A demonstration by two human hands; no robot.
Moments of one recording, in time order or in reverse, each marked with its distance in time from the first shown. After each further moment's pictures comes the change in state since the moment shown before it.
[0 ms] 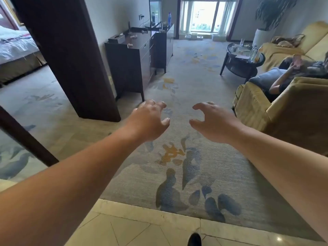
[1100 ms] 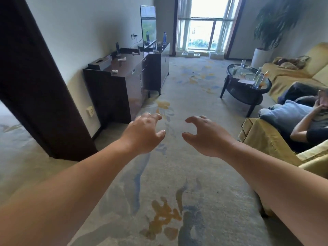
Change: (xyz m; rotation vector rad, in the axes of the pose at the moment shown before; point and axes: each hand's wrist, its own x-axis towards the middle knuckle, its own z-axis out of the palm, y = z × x) left_hand 0.476 -0.060 0.040 -0.089 -0.026 -0.063; right_hand 0.449 0.140 -0.016 0.071 0.020 0.031
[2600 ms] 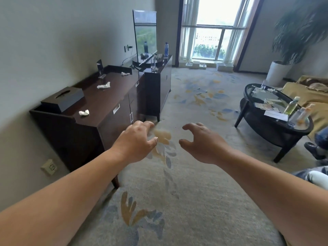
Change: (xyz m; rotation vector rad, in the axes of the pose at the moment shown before) left_hand 0.698 -0.130 0.010 -0.038 0.019 -0.047; right_hand 0.701 0.135 0.002 0.008 -0.054 -0.027
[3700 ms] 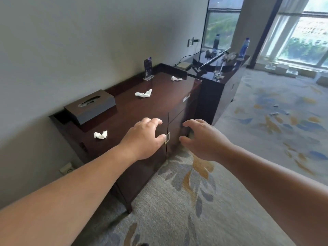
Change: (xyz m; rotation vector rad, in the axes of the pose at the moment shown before) left_hand 0.393 -0.156 -0.013 0.029 0.136 -0.390; right_hand 0.507 -0.013 0.059 0.017 -0.198 -0.399
